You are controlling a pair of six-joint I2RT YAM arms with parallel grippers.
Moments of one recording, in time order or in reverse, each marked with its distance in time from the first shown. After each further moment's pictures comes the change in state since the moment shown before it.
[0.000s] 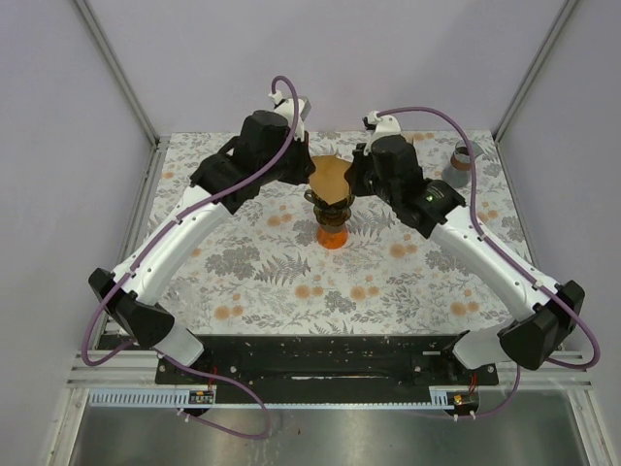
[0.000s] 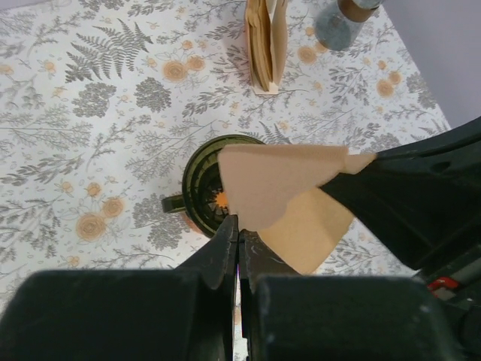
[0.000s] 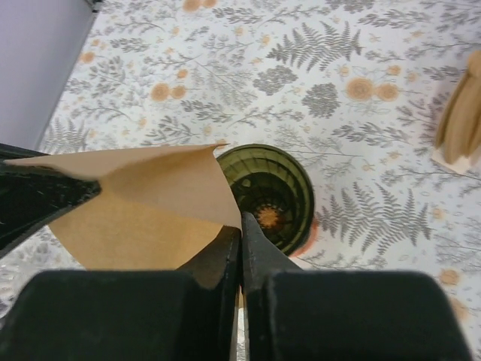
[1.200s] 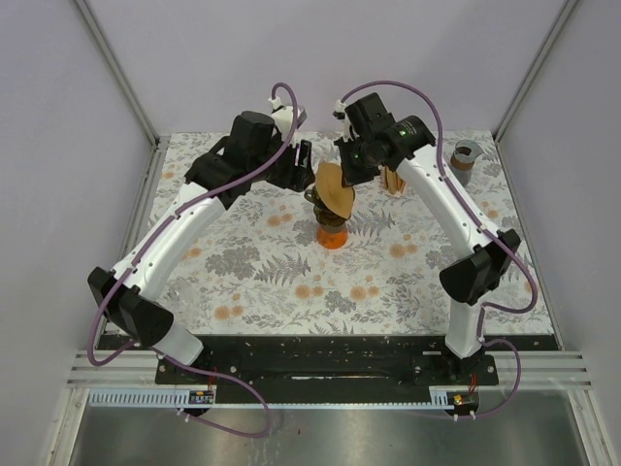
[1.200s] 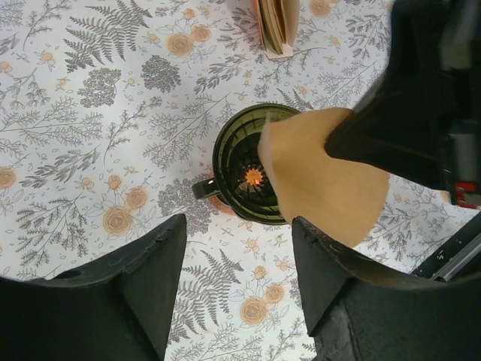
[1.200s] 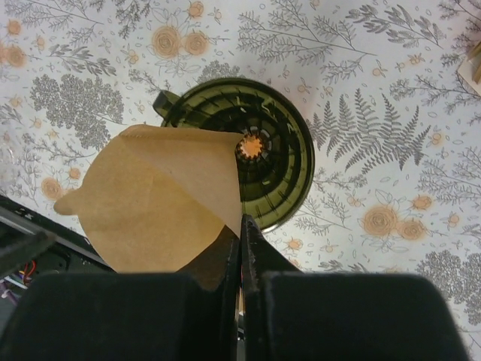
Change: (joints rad) left arm 0.097 -0.009 -0.087 0.007 0.160 0.180; right arm -0.093 0.455 0.681 -0.738 -0.218 -0.144
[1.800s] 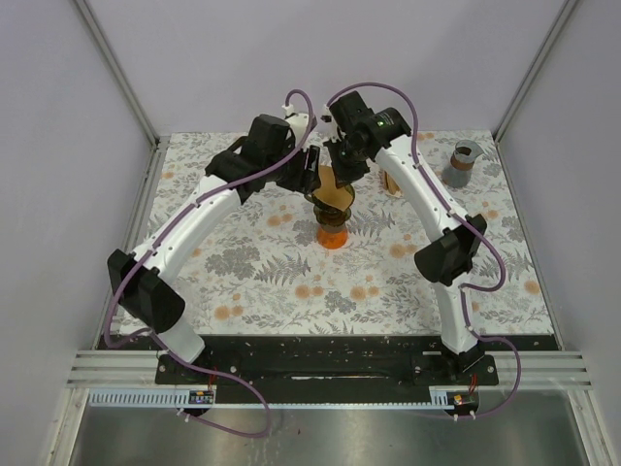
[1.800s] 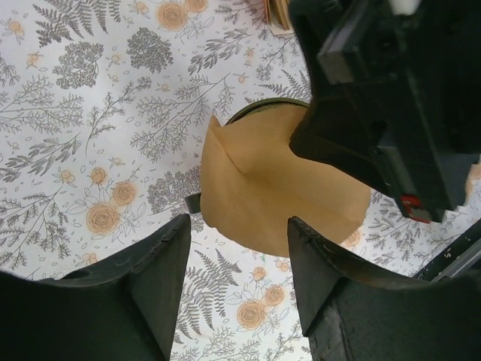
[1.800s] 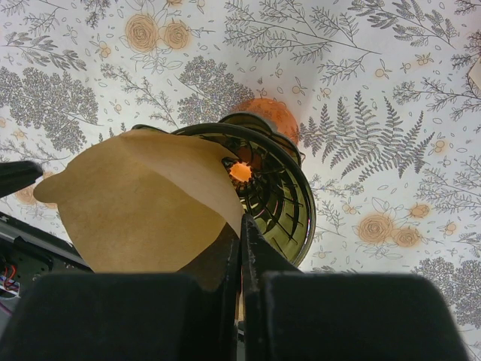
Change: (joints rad) left arm 0.003 0.088 0.000 0.015 0.016 -0.021; right arm -0.003 0.278 0.323 -0.171 -0.010 -0.032
